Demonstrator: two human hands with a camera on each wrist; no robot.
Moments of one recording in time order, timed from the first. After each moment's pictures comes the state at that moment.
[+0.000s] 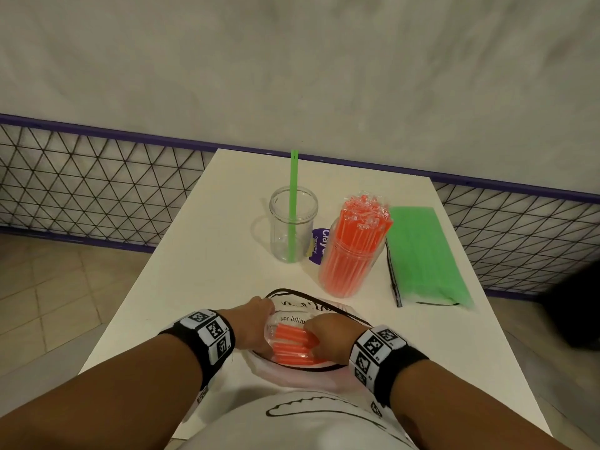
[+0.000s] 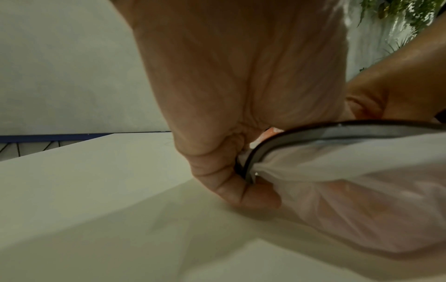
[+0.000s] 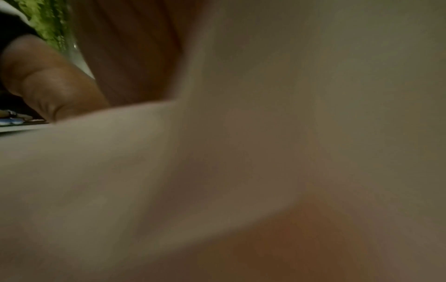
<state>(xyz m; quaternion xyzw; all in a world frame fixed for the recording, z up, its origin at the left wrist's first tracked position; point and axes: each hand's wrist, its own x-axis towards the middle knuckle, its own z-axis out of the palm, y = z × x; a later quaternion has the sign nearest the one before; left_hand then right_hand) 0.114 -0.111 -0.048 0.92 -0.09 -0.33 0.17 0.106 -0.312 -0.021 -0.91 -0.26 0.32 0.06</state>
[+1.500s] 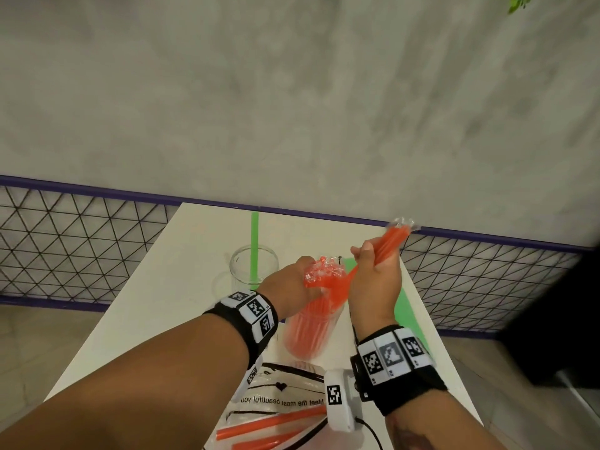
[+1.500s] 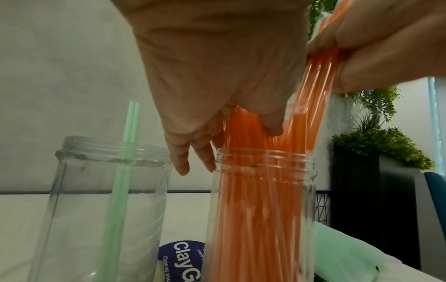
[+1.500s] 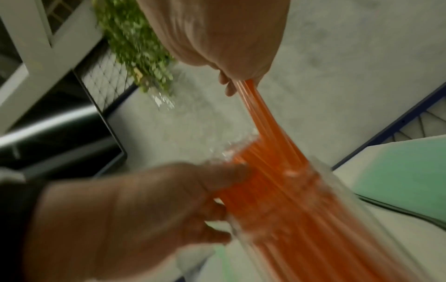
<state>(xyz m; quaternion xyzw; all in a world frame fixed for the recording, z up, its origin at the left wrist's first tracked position) 0.208 -0.226 0.081 0.92 -0.12 -0.10 0.36 0.174 -0.358 0.118 -0.71 0.11 -0.34 0.61</state>
